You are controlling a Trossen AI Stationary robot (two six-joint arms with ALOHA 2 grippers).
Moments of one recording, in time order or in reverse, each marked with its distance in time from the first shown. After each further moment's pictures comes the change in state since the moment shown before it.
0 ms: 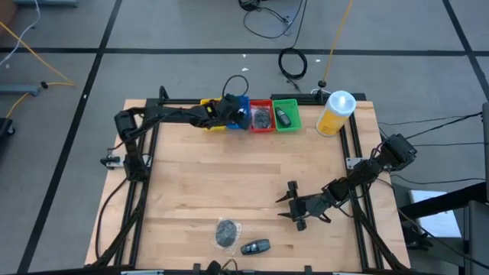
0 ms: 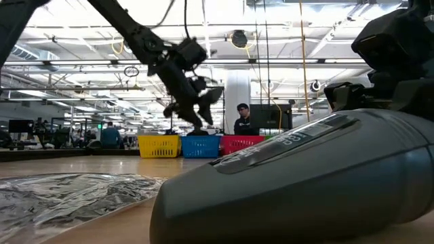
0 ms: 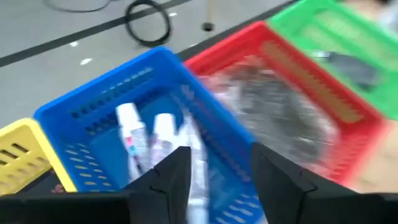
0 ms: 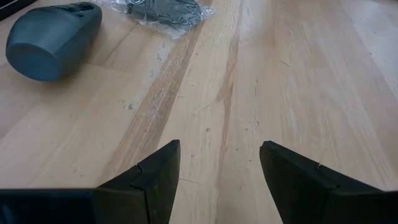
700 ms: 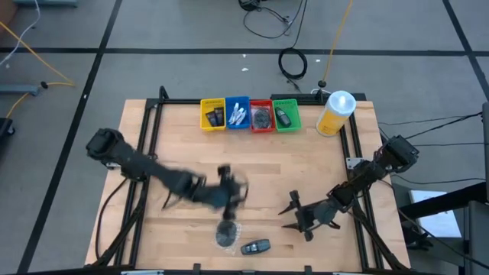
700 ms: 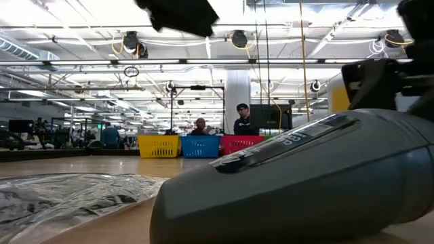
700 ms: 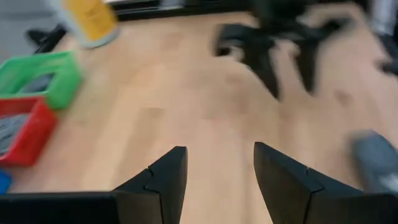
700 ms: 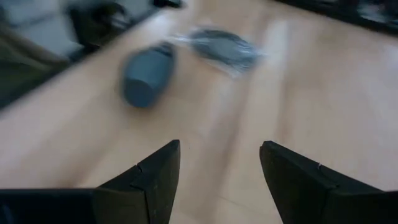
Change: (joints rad) left arm -0.871 -0.223 0.000 -0.179 -0.257 0.175; right arm 0.118 0.000 0.000 0.105 -0.019 -0.059
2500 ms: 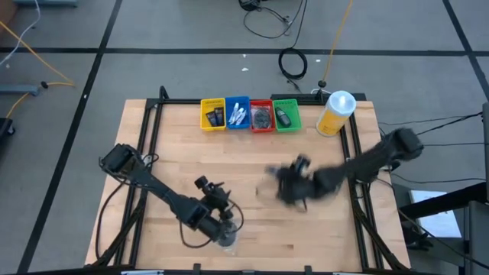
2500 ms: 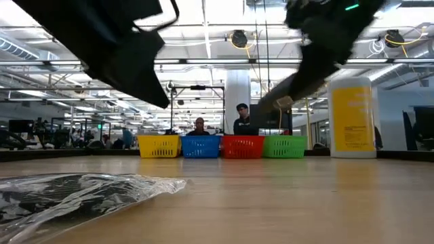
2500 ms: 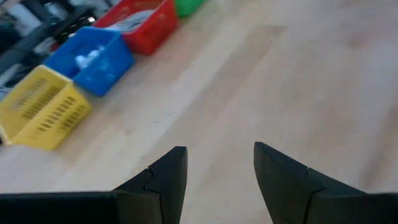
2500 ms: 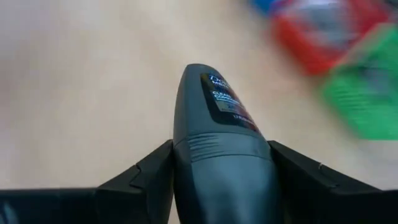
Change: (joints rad) left arm -0.156 0.244 0.000 -0.455 -0.496 -0.761; right arm -0.325 -0.126 0.612 -1.485 0.304 0.706
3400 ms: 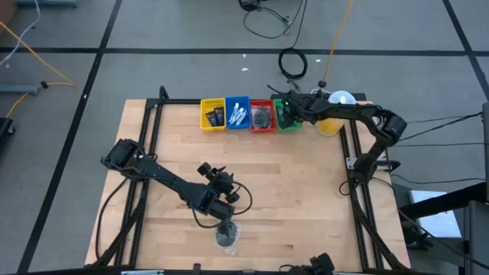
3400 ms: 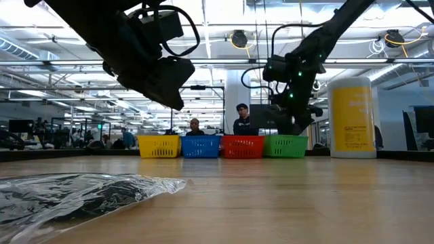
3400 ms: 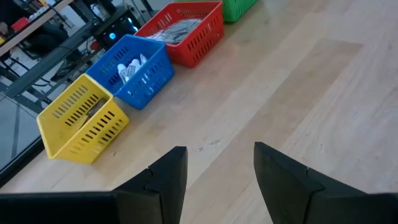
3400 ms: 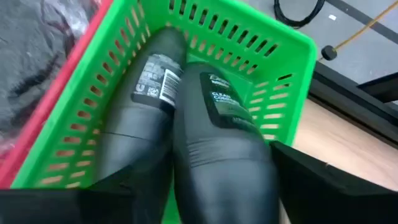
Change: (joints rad) left arm 0.144 0.000 0.000 -0.012 -0.060 0.061; right arm -1.025 0.171 -0.001 0.271 -0.367 -0.396
